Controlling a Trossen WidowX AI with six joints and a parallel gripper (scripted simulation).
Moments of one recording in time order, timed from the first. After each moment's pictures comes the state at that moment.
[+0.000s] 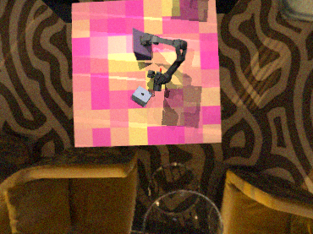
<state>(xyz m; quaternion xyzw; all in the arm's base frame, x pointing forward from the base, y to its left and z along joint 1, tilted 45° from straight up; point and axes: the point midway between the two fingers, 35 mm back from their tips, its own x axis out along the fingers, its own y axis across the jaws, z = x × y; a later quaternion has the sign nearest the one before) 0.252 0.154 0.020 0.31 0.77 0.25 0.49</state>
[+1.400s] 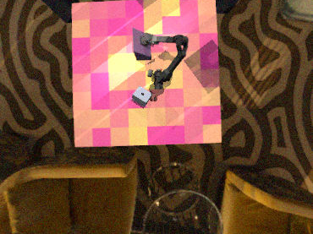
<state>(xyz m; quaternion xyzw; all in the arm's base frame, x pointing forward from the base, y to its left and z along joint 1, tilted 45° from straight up) 0.253 0.151 0.026 0.32 0.75 0.24 0.53</state>
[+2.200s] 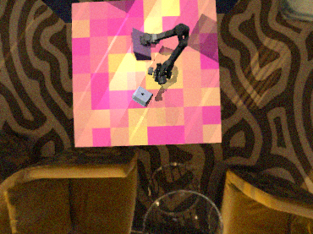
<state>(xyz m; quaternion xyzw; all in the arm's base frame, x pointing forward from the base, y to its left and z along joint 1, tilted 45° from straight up) 0.248 0.142 0.036 0.35 0.69 0.20 0.60</state>
